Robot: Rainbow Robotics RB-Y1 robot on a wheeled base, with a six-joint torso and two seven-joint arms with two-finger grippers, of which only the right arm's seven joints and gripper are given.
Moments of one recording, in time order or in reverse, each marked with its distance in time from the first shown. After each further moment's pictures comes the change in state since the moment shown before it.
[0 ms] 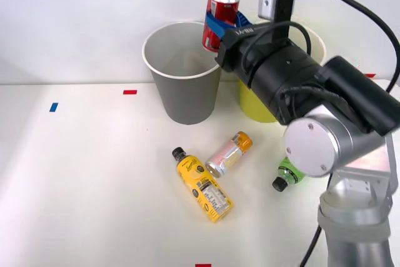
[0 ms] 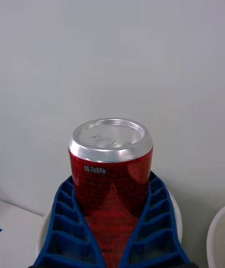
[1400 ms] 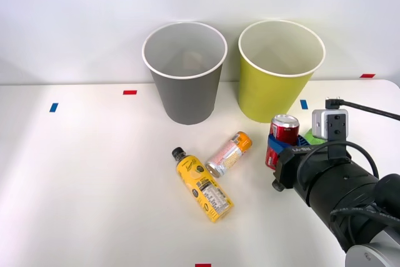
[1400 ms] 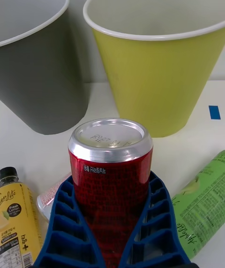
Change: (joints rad) arm 0.679 -0.058 0.090 -0.468 0.286 0.337 -0.146
